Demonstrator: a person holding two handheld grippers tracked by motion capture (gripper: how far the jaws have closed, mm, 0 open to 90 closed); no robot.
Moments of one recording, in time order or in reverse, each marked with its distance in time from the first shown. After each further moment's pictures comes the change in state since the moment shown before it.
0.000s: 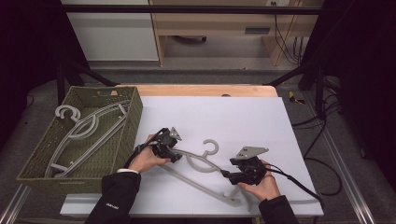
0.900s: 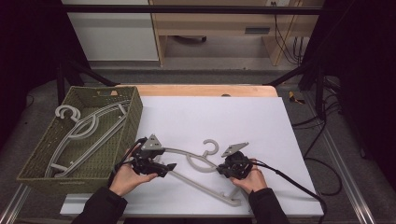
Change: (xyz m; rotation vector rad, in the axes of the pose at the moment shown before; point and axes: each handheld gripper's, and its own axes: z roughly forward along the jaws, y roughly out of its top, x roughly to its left) left arm -0.047 -0.030 -0.084 -0.238 -0.022 -0.097; right arm -0.009 0.002 0.054 0.162 0.053 -0.007
